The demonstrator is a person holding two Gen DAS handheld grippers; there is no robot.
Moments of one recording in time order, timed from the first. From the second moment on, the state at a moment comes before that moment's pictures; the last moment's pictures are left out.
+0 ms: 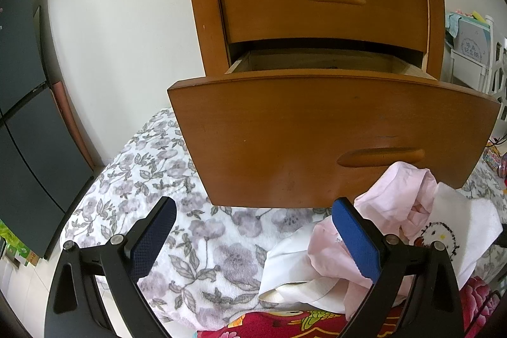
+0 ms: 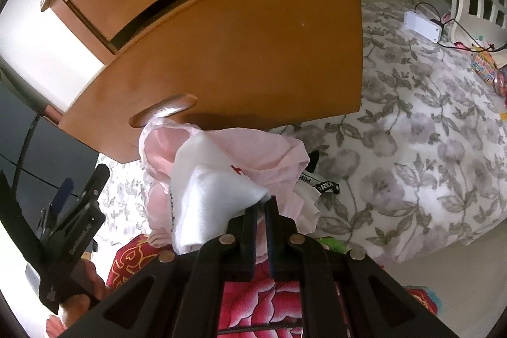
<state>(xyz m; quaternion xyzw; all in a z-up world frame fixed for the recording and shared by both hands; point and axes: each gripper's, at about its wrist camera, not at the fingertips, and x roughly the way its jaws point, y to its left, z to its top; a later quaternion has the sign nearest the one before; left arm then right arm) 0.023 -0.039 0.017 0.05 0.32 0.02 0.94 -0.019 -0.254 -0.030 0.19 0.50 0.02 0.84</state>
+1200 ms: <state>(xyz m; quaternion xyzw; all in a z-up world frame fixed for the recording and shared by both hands) 0.023 -0.037 0.015 0.05 0.33 0.02 0.94 -0.039 -0.225 0.029 0.08 0.45 0.03 0.89</state>
